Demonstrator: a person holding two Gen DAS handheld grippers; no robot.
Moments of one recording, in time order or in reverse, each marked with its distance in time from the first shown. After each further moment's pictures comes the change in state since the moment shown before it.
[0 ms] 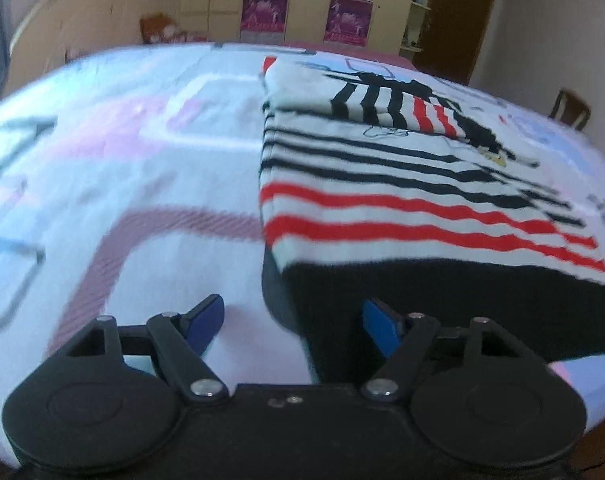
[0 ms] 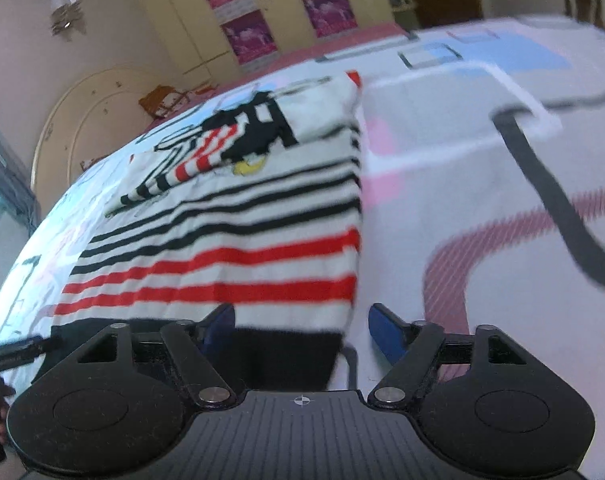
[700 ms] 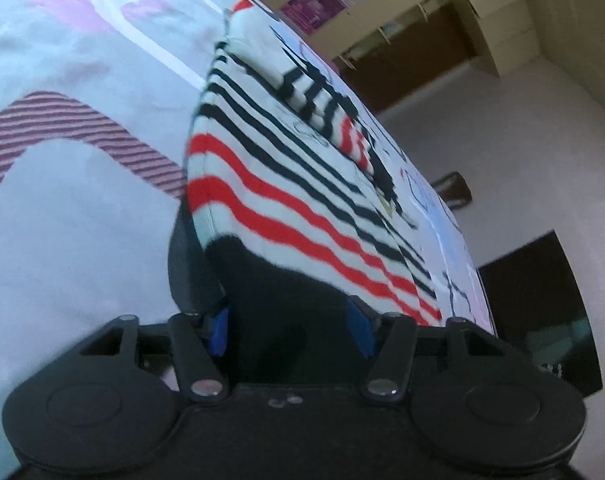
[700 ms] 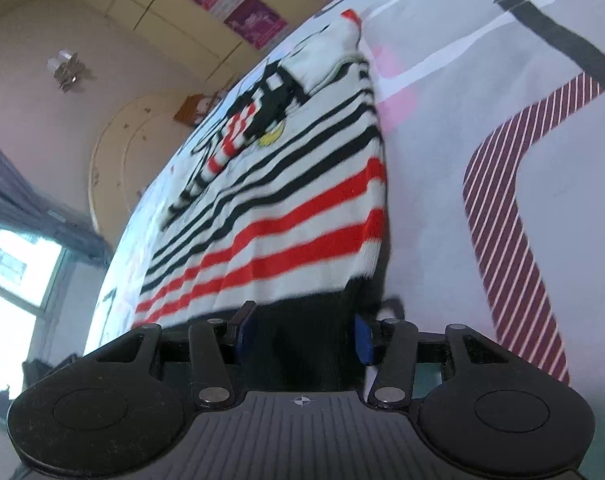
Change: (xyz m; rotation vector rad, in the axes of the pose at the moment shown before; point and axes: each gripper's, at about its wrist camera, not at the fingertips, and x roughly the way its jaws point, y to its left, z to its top) left arm 0.033 0.037 0.001 -0.383 0.105 -0.538; right arm 0.019 -0.028 -0.009 0.221 0.116 0.285
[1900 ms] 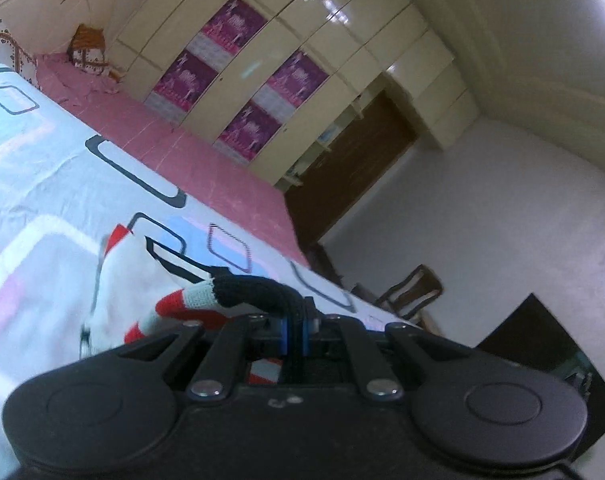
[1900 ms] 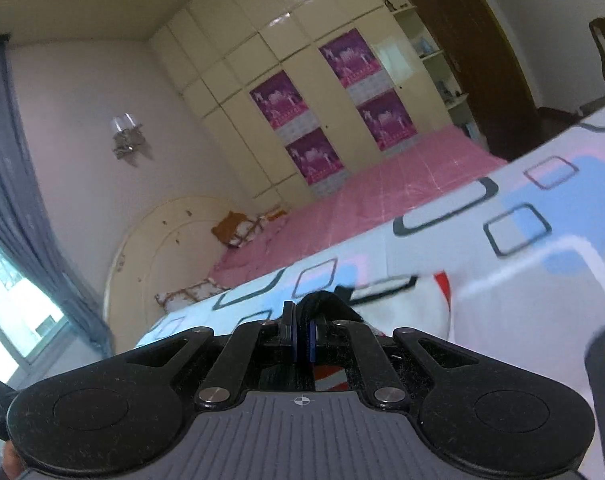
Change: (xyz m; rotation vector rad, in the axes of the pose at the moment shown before) left arm 0.025 -0.109 0.187 0.169 -0.358 -0.051; right arm -0.011 0.124 0.204 -0.275 -0.413 -0.014
